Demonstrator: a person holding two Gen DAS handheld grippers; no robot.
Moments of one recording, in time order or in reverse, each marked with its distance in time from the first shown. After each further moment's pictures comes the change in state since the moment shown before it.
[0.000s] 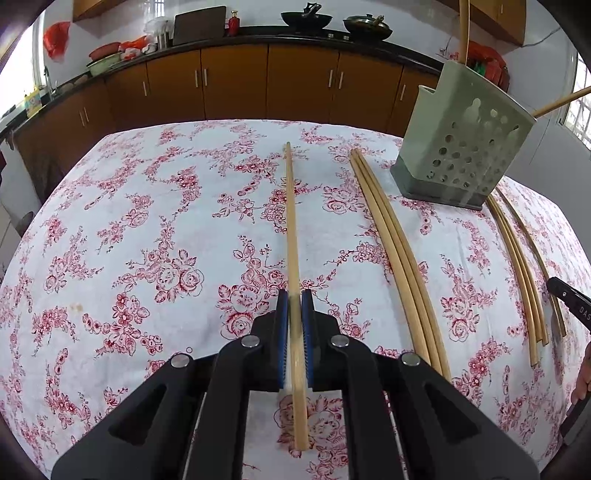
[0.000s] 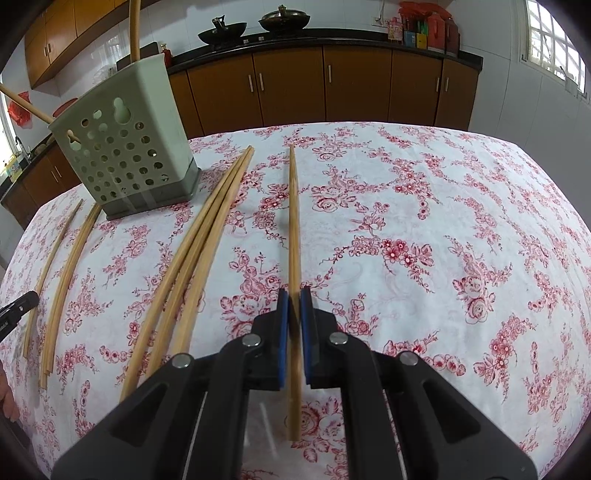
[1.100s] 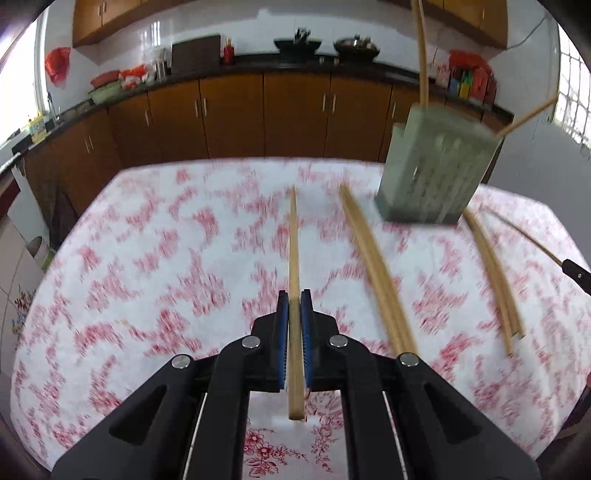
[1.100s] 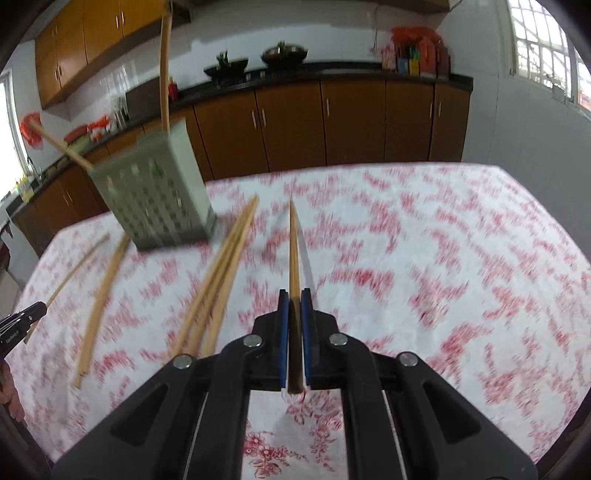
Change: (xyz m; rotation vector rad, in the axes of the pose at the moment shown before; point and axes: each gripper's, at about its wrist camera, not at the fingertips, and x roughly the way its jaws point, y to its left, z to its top) left arm -0.063 0.000 0.005 0.039 -0.119 -0.002; right arm -0.078 -0.018 0.003 0.030 -0.167 0.038
